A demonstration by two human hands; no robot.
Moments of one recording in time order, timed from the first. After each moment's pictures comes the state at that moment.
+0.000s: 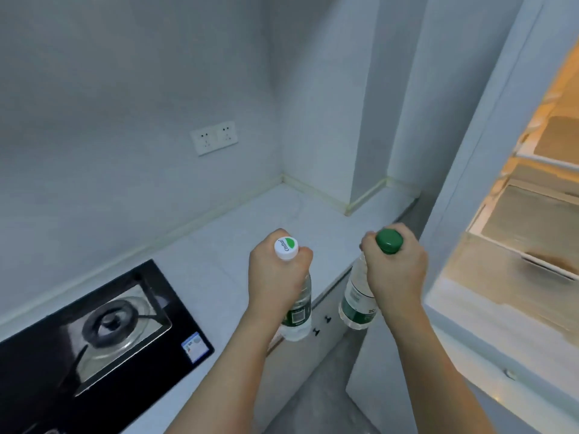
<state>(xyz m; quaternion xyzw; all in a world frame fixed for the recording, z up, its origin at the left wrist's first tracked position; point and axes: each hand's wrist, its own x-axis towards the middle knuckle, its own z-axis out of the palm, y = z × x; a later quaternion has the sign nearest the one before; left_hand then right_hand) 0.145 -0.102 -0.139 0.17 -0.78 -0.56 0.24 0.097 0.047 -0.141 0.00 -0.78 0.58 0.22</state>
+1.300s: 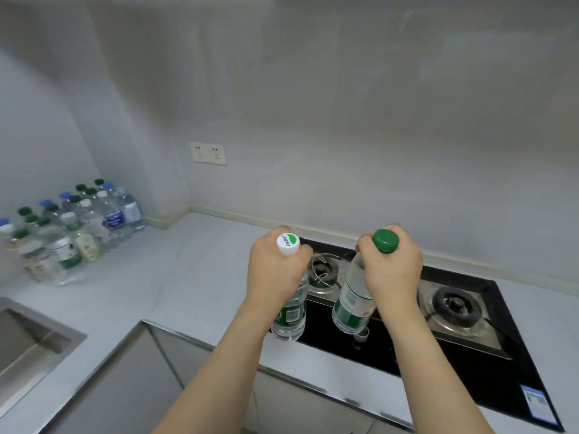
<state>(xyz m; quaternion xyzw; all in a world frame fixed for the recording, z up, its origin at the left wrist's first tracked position) 0.705 -0.427 -0.109 0.52 -0.60 -0.32 0.52 0.547 -0.397 -0.110 0.45 -0.62 0.63 -0.11</state>
